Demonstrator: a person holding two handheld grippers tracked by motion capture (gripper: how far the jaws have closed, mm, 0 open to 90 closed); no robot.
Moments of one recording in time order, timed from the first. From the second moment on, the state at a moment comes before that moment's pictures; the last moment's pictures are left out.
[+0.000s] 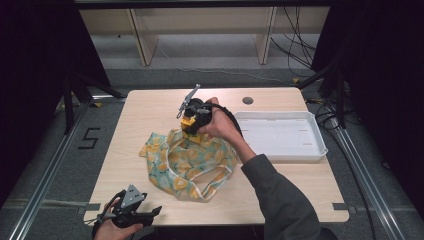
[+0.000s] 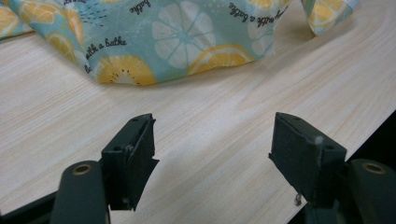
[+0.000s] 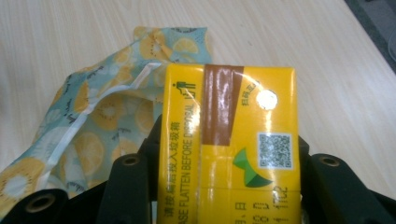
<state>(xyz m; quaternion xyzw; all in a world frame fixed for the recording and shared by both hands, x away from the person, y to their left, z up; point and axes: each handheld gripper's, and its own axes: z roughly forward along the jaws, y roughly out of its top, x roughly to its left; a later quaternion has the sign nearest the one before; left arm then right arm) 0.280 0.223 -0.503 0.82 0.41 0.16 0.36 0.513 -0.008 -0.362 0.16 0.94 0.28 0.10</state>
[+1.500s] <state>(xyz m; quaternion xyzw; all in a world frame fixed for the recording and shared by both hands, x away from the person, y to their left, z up) 0.283 0.227 -0.504 0.82 0.42 0.17 0.35 0.511 -0.173 -0.326 0.24 0.92 0.25 0.15</state>
